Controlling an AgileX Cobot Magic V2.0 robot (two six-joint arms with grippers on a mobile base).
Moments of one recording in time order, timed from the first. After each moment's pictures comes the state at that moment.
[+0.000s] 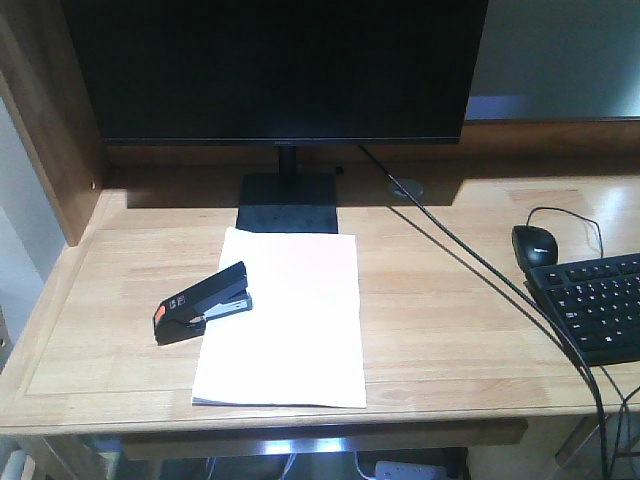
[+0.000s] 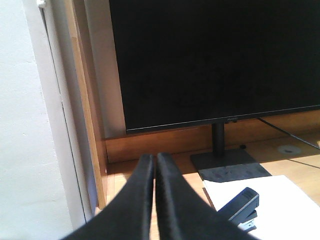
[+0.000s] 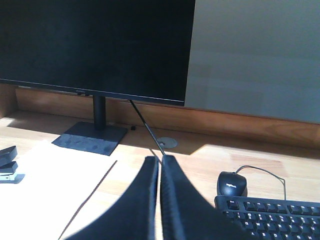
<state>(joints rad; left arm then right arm) -0.11 0.04 -0.24 0.03 0.24 0.04 0.45 0.07 -0.22 -0.66 0.34 0.60</state>
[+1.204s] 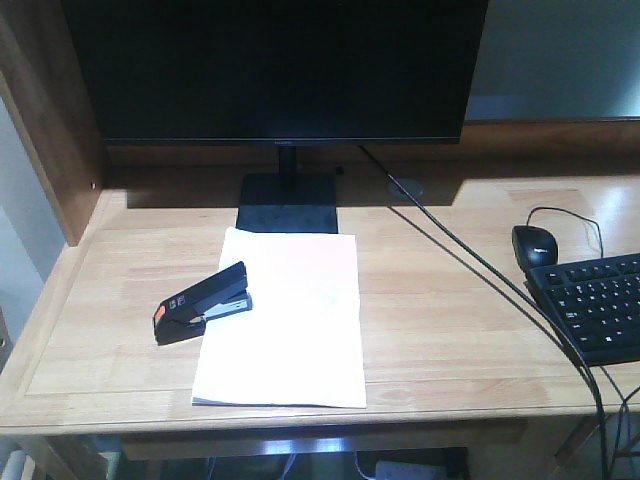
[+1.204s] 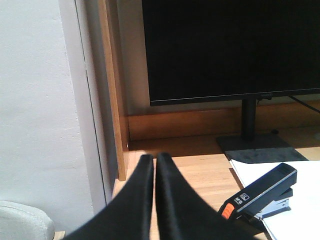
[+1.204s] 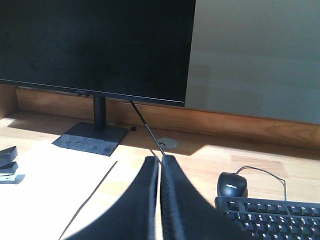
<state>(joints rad) 0.01 -0.01 0.03 -0.01 0.03 0.07 0.45 0.07 -0.22 -0.66 0.33 0.60</state>
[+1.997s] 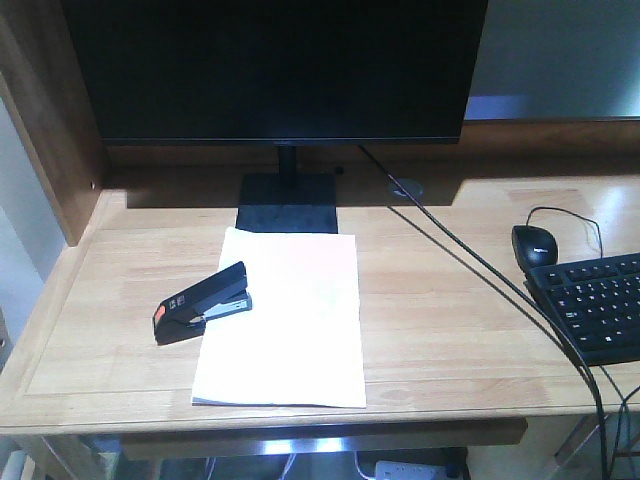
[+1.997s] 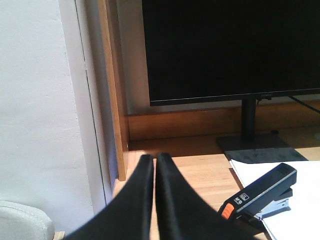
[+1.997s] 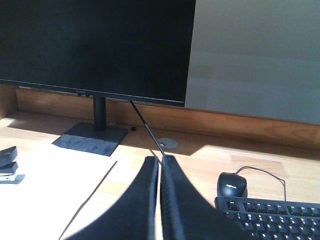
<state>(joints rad) 0.01 -0.01 0.03 -0.01 0.03 0.07 0.45 0.07 -0.22 -0.66 0.33 0.60</state>
